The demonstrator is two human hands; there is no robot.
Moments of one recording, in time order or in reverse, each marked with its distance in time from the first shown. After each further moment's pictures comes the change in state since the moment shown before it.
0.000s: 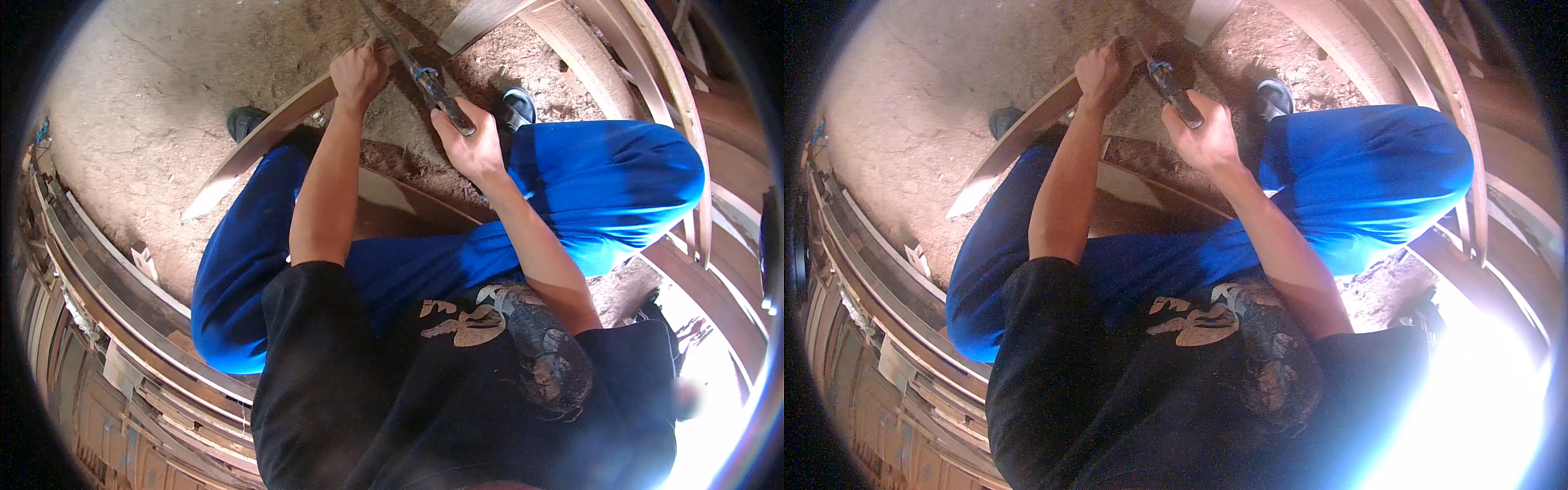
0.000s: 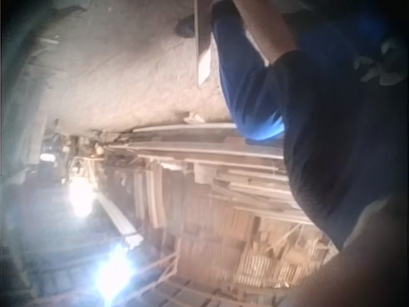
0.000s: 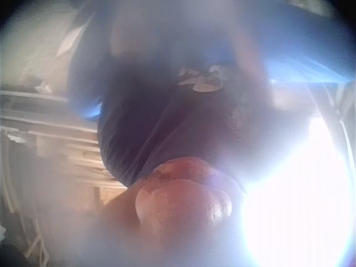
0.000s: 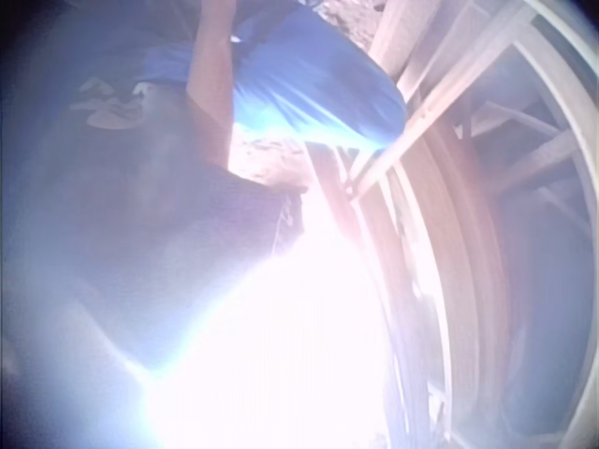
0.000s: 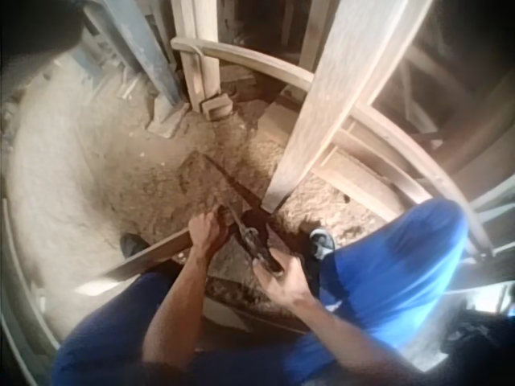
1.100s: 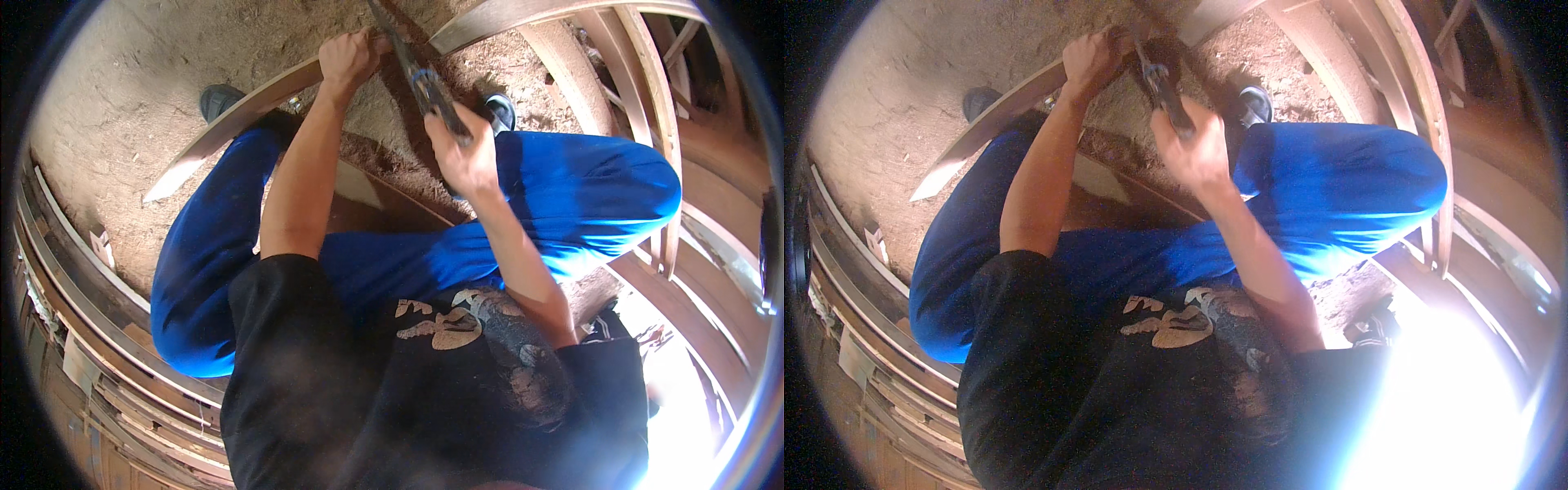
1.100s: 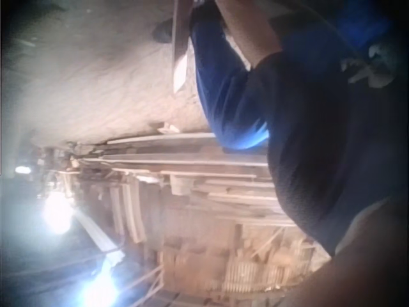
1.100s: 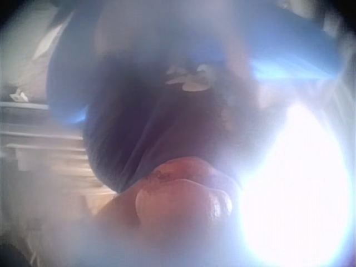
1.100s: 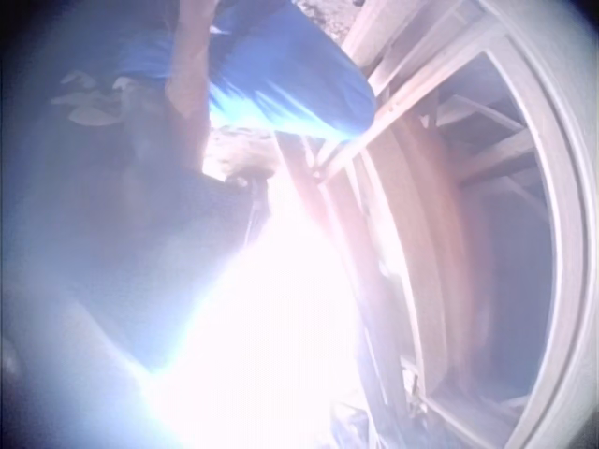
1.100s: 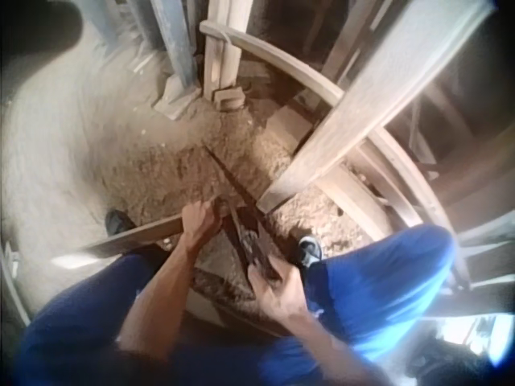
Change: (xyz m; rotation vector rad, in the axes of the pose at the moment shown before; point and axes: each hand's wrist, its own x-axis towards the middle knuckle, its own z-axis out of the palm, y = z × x) left_hand -0.001 -0.005 0.011 0.005 -0.032 -0.054; right_hand -0.019 -0.031 -0.012 -0.037 -0.007 0.025
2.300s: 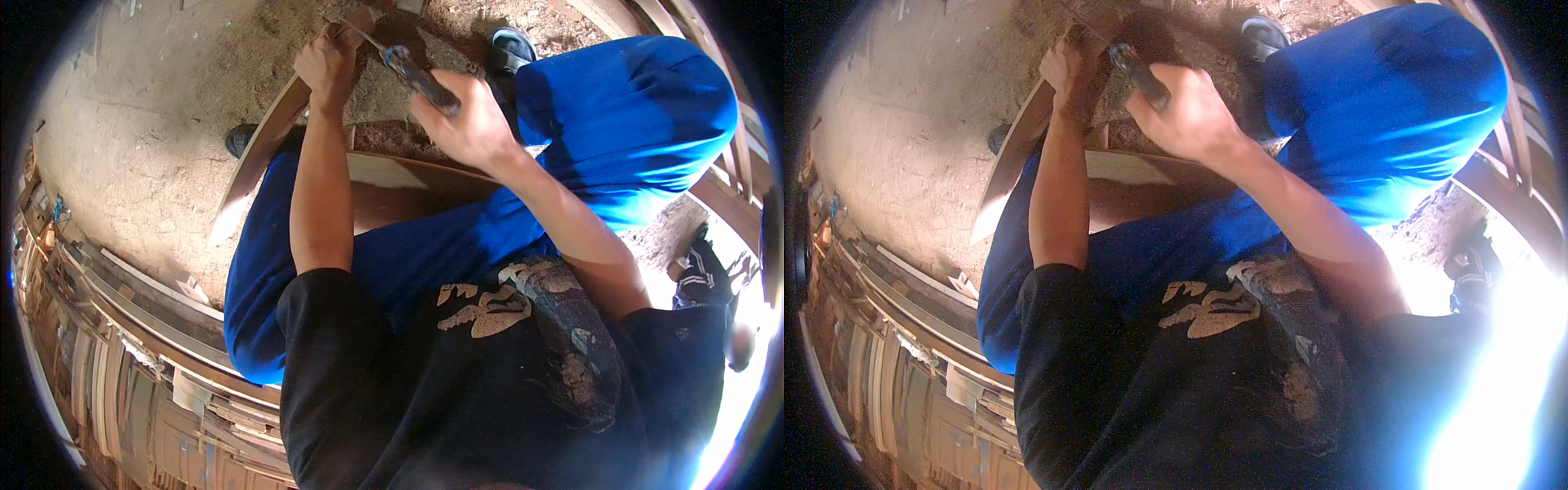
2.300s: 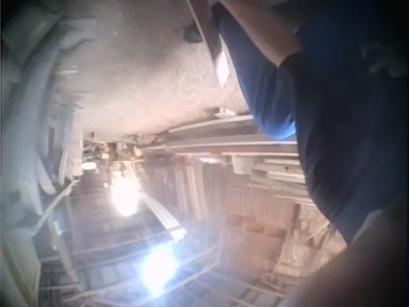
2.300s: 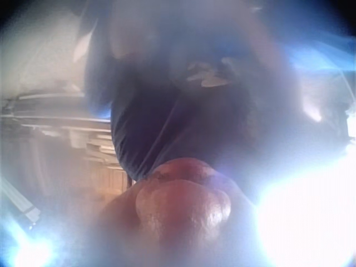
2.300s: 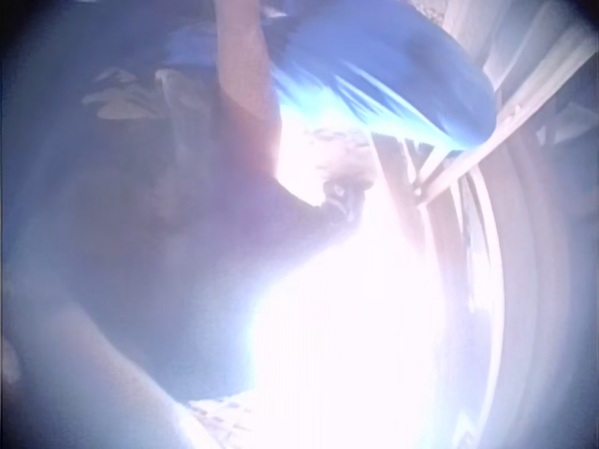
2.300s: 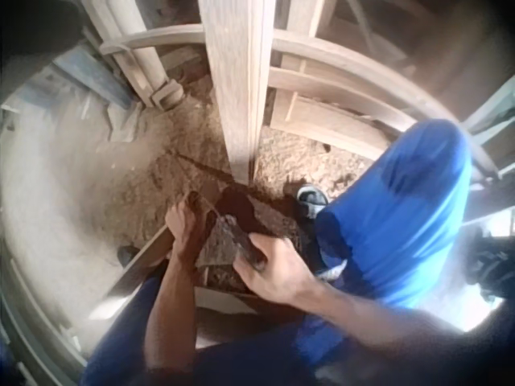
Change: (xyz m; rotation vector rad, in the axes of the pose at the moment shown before) left_hand 0.004 -0.003 0.006 -0.024 0.133 0.170; right_hand -0.012 0.003 -0.007 -0.010 0.032 -0.065
